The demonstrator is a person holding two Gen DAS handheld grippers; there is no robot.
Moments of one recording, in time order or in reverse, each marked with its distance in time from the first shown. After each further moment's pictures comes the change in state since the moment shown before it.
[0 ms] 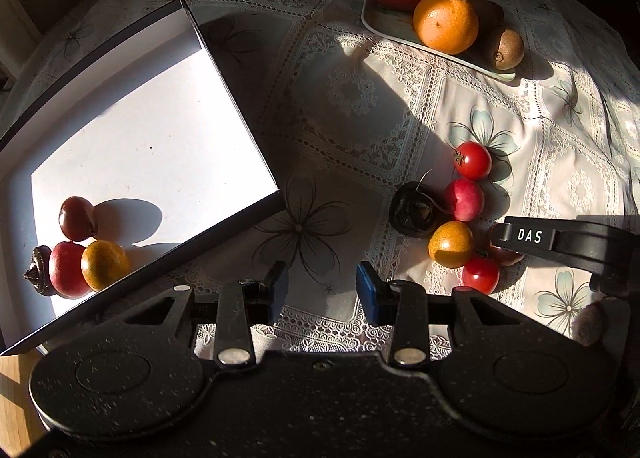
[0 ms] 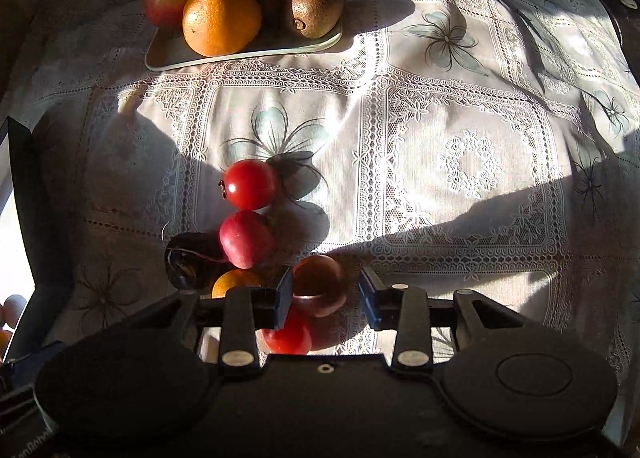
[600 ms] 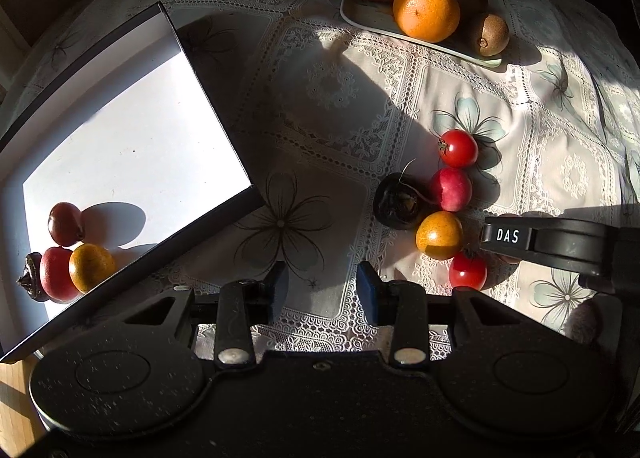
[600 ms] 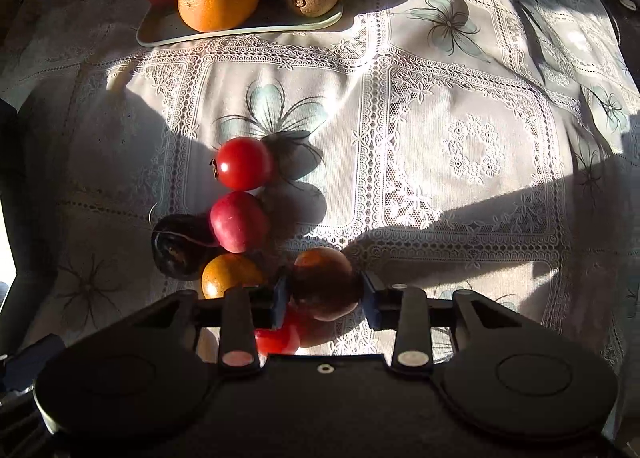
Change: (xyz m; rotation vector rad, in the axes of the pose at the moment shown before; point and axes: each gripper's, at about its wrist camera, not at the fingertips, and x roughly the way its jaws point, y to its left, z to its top) left arm 0.003 -0.014 -0.002 0.043 0.003 0.000; right arm -0.003 -0.001 -0.004 -0.017 0.013 -0.022
